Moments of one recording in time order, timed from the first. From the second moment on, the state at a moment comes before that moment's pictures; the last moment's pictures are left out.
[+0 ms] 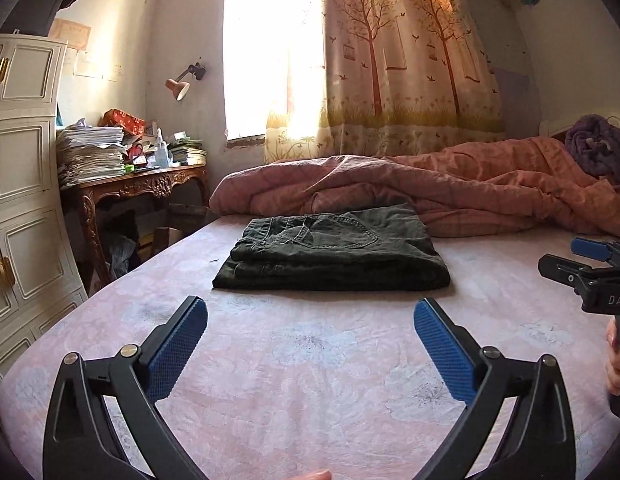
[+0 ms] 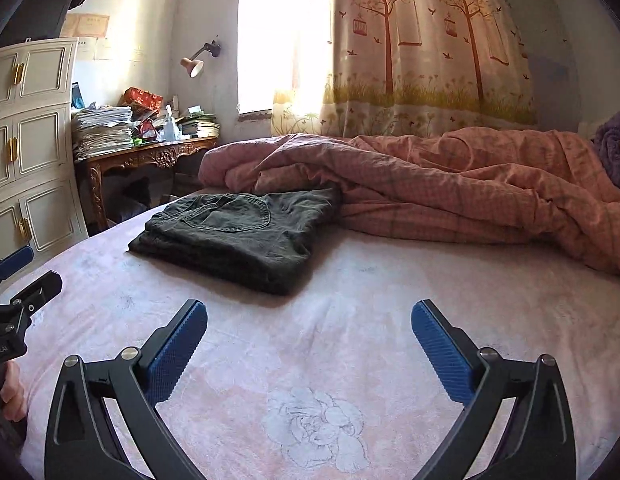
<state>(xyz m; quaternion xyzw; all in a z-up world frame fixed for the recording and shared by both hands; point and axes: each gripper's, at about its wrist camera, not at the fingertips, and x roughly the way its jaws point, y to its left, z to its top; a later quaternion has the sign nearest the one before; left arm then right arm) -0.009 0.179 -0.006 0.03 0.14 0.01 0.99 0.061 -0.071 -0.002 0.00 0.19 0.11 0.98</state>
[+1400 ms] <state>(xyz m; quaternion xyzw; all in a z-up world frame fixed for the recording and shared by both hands) 0.000 0.198 -0.011 0.00 0.17 0.03 0.99 0.063 -0.072 -0.005 0.01 0.19 0.11 0.98</state>
